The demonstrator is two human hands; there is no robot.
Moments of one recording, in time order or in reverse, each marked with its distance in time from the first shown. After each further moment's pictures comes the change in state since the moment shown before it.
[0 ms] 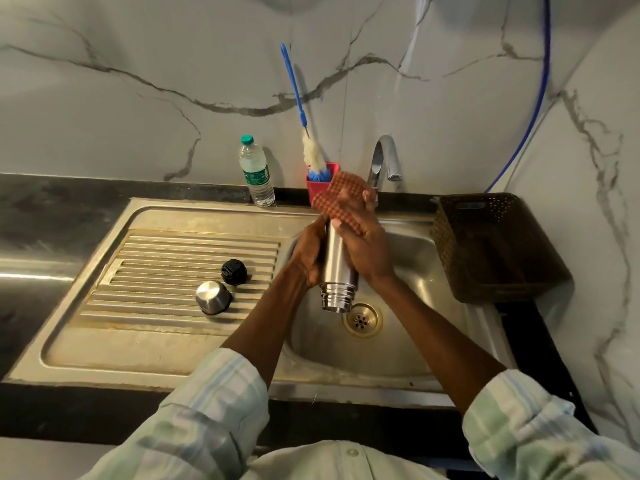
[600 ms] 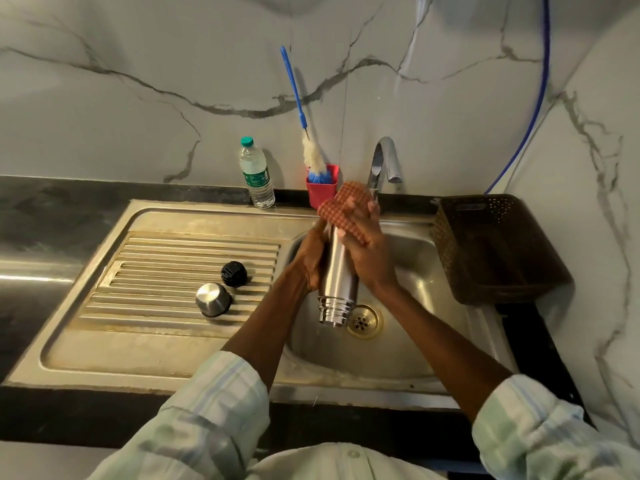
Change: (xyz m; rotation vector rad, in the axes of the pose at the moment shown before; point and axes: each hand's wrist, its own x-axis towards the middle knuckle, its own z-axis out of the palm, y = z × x) left_hand 0.000 -0.001 0.002 0.042 0.015 -0.071; right_hand -0.013 0.005 -0.002 -0.037 -0.002 0.038
